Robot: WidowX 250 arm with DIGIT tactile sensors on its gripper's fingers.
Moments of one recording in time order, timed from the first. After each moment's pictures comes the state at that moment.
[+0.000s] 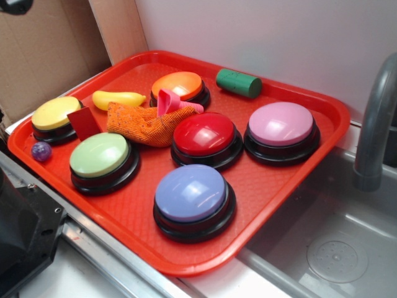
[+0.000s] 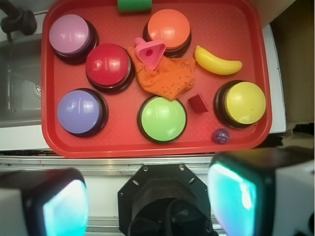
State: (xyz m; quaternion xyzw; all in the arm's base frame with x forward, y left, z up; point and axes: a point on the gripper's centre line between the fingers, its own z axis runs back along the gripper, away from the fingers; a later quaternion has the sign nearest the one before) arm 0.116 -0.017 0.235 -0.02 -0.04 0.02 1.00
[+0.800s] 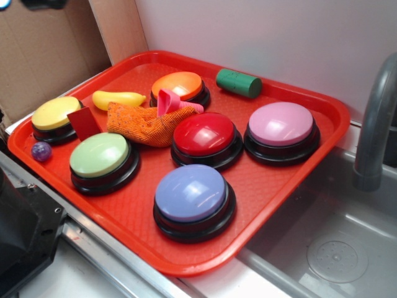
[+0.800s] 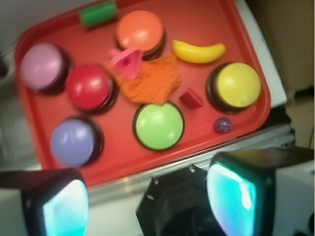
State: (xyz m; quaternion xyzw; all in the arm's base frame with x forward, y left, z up) arm 0.151 -0.002 0.214 -0.02 -0.03 0.22 0.97
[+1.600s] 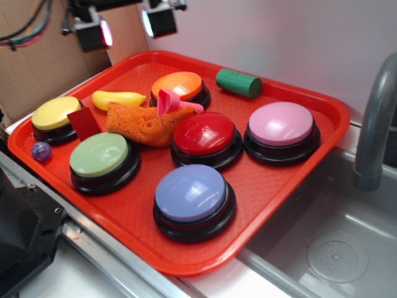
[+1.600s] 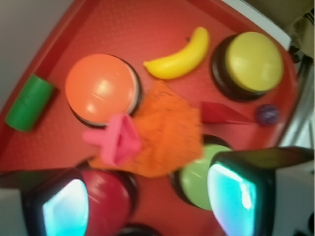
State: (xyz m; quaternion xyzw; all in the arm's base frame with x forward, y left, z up) arm 0.248 0.001 0.135 0.01 -0.03 0.49 0.87
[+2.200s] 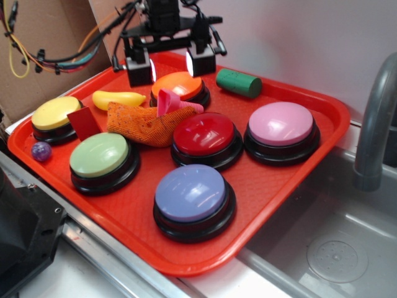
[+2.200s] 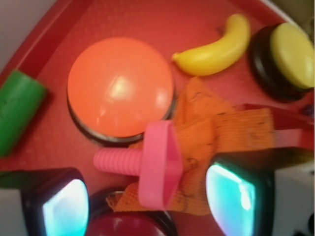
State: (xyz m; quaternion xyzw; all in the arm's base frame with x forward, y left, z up) arm 0.271 -0.011 0.078 0.06 -0.03 0.49 0.87
